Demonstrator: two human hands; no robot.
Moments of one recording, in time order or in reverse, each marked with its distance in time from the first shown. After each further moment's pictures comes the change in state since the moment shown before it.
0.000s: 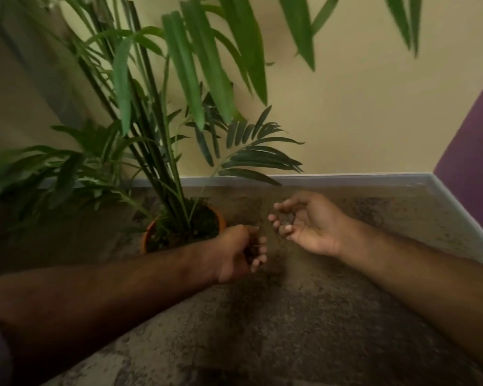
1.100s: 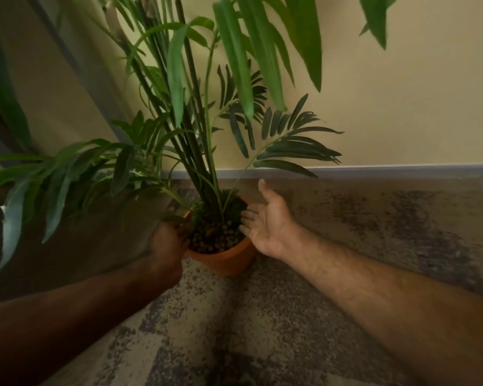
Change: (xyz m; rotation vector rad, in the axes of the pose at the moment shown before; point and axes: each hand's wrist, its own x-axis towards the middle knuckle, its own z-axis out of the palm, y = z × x) left_hand -0.043 -0.018 -0.146 -0.282 0.603 0.495; right_hand 0.055 0.071 0.096 0.218 -0.143 0.036
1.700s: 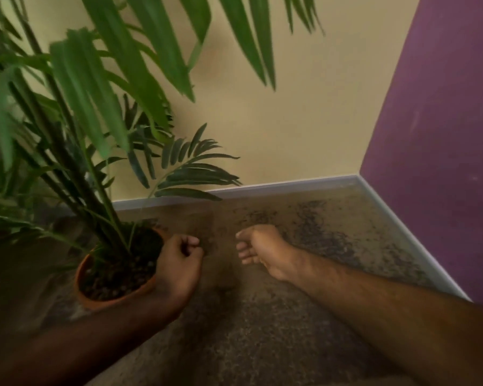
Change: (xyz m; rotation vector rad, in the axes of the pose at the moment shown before) left_hand -0.056 -0.047 0.140 0.592 -0.194 0.458; right_hand -0.065 -0.069 -0.116 -0.633 0.426 -0.208
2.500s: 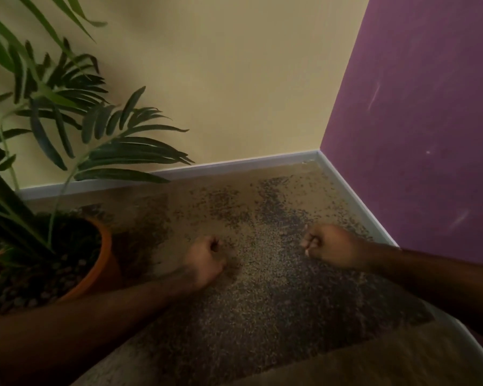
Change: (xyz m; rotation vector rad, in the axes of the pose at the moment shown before) left_hand 0.011 -0.023 0.130 0.352 -0.570 0.230; right_hand -0.031 0.048 -0.202 -1.017 0.099 -0.168
